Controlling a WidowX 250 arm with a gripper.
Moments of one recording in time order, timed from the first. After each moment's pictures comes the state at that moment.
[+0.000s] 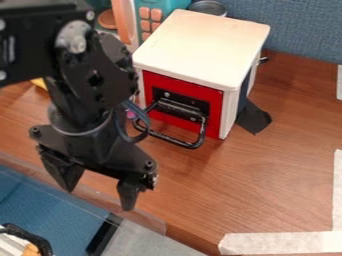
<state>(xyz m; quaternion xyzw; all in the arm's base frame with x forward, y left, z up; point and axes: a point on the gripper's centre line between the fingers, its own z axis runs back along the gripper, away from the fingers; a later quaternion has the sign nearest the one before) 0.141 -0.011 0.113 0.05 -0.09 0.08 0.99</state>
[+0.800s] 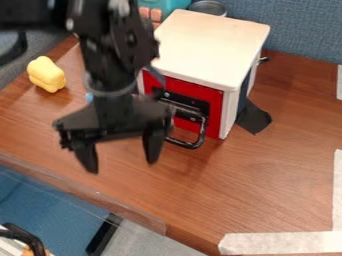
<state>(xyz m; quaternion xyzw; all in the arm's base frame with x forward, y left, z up) 0.186 0.001 0.107 0.03 -0.08 0.37 0.92</state>
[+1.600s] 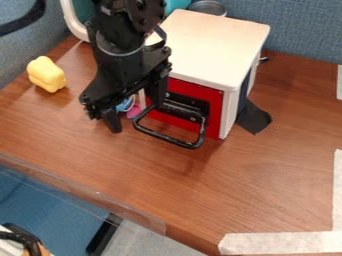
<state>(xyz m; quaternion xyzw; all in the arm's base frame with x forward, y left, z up) 0.240 0.024 0.113 0.00 -0.17 0.55 0.82</state>
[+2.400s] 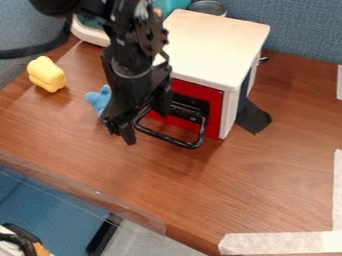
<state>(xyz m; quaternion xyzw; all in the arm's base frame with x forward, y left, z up) 0.261 0.030 0.064 -0.02 -0.14 0.59 0.79</state>
